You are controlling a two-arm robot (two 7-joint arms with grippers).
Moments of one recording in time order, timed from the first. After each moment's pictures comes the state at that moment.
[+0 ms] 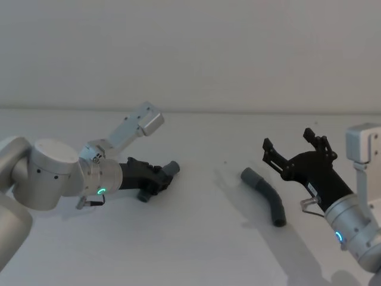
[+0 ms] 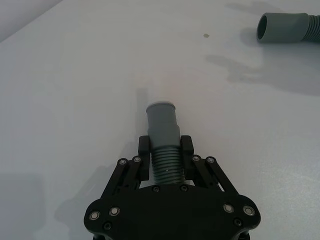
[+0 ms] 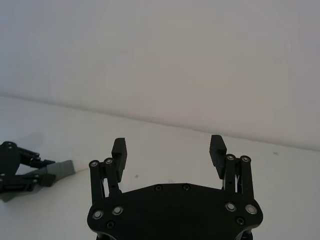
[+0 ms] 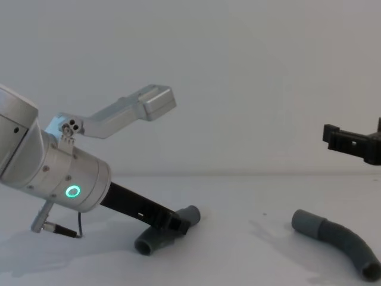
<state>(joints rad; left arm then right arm) -0.58 0.34 0.59 -1.35 -0.24 0.64 -0.50 0.00 0.34 -0.23 -1.78 0.29 0.07 0.09</state>
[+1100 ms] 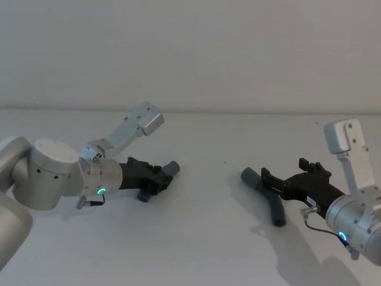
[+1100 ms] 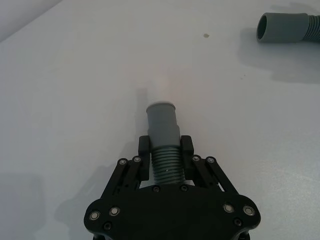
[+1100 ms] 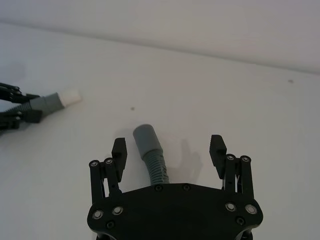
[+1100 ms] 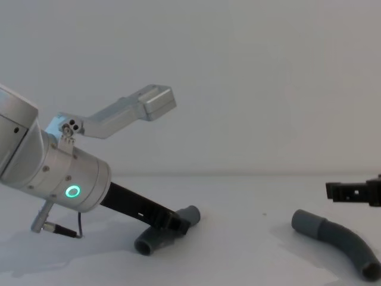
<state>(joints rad) -0.58 0.34 0.59 -1.35 -0.24 0.64 -0.50 0.05 0.37 -0.23 -1.84 0.32 0.54 0.09</state>
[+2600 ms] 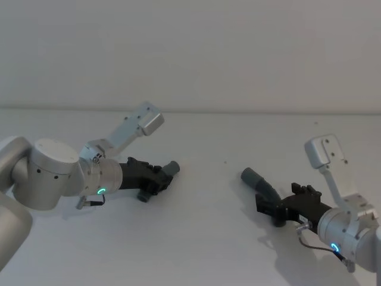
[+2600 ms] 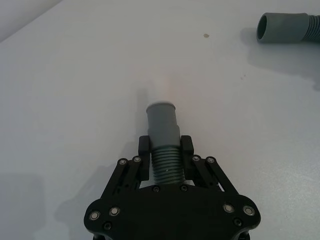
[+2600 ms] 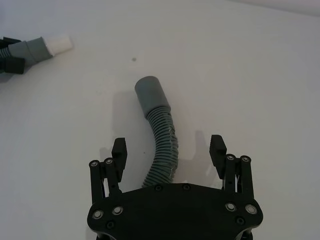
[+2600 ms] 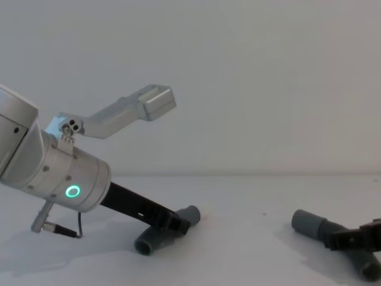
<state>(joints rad) -0.58 0.34 0.59 -1.35 -0.24 0.64 -0.50 0.07 0.36 -0.25 -1.79 0.28 0.68 0.12</state>
